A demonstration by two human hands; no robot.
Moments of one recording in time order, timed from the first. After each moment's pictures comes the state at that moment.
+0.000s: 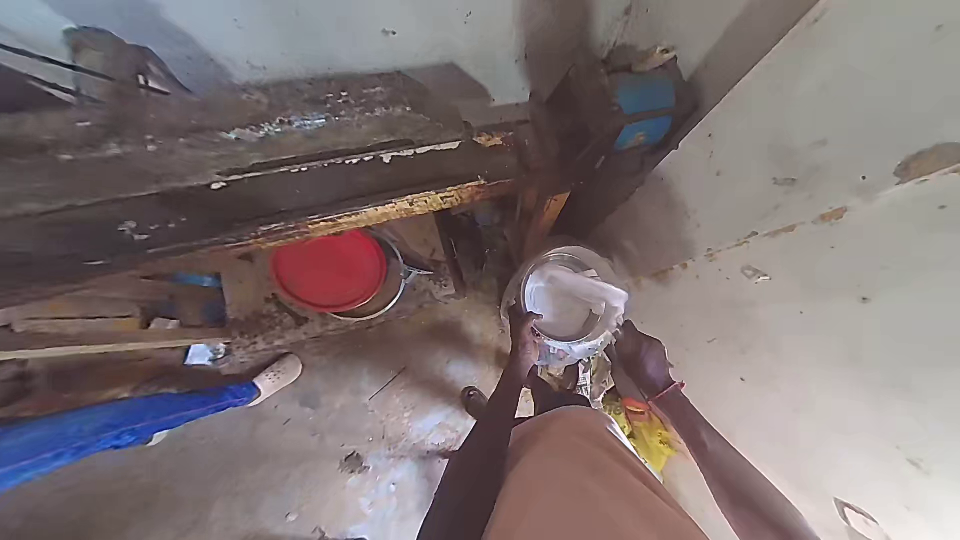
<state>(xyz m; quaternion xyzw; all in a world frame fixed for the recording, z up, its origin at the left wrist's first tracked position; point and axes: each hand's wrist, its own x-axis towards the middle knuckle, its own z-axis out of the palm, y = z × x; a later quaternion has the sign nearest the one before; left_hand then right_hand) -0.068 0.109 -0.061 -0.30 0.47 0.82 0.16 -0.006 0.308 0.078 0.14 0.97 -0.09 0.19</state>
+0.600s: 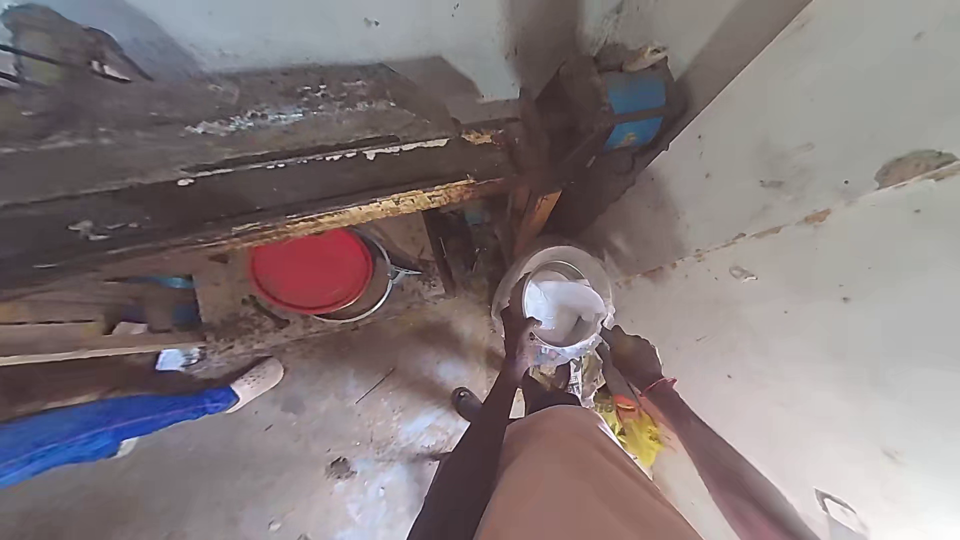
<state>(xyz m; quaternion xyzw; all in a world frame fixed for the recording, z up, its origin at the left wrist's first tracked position) -0.067 0.114 -0.067 -0.27 0.53 0.79 0.15 -0.011 0.322 0.063 0.14 0.93 -0.05 0.33</state>
